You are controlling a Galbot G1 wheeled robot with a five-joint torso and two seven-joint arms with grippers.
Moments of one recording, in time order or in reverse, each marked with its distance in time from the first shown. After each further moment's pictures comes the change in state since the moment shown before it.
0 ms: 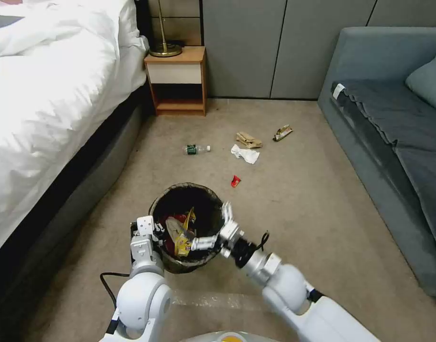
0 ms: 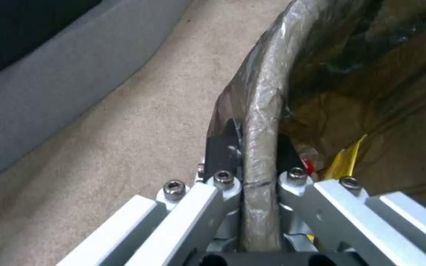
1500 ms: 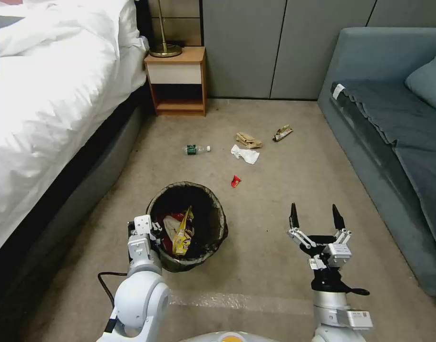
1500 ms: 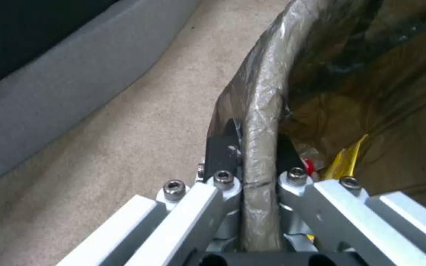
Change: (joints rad) left arm -0.002 -0.010 -0.019 -0.008 -0.002 -0.008 0.006; right arm -0.520 0.247 0.464 0.008 -0.128 0.225 0.244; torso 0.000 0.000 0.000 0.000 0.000
